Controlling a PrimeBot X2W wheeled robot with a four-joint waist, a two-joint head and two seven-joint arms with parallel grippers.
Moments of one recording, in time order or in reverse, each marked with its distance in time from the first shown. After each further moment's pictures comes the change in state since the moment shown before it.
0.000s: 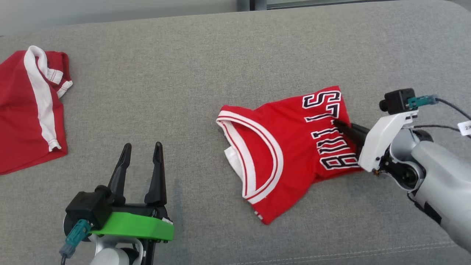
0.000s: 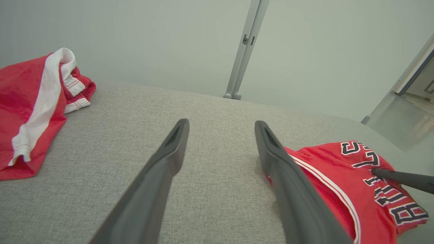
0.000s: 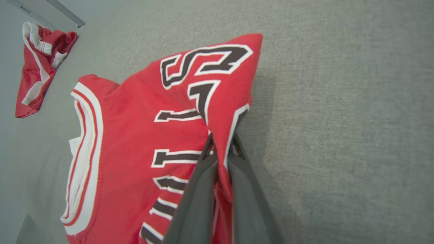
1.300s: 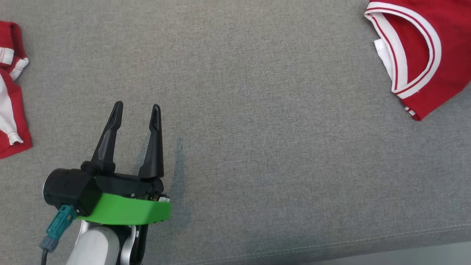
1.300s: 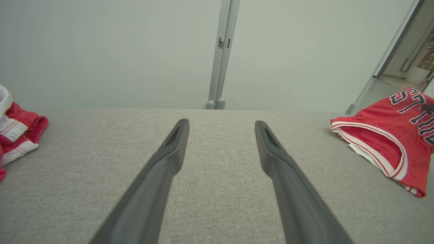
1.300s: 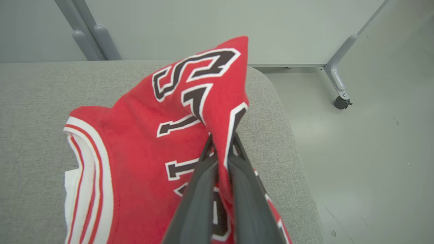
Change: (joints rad) left arm -0.084 0.041 -0.002 -0.172 0.073 0.000 0.045; right arm -0.384 -0.352 -0.091 0.169 -0.190 -0.078 0.034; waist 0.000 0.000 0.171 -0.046
